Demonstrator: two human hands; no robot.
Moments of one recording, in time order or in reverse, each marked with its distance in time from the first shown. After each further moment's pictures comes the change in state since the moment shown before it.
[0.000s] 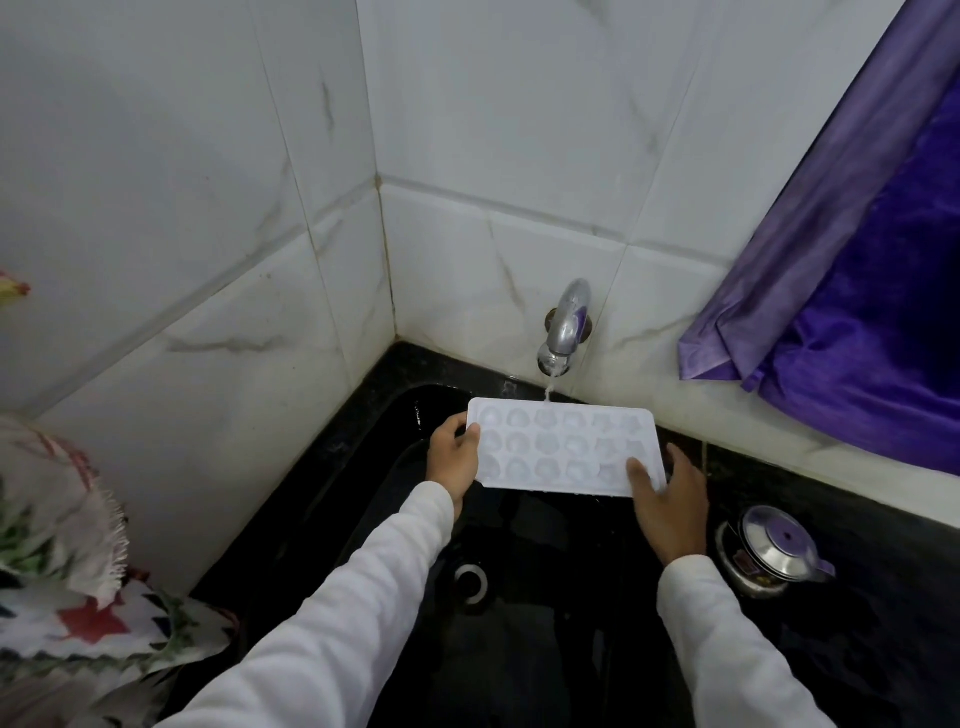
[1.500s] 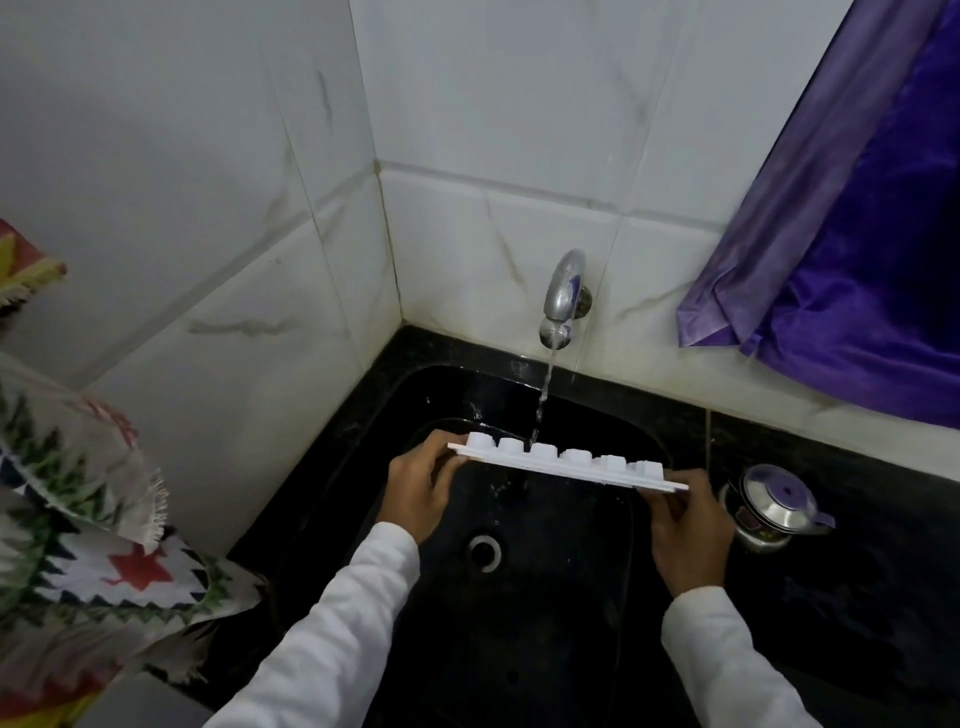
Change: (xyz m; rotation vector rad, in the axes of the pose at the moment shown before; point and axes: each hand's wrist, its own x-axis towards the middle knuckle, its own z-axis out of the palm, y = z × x) left_hand -0.067 -0.018 -0.071 0.497 -0.059 0.612; right_hand -0.057 0.045 -0.010 0.110 0.138 -0.272
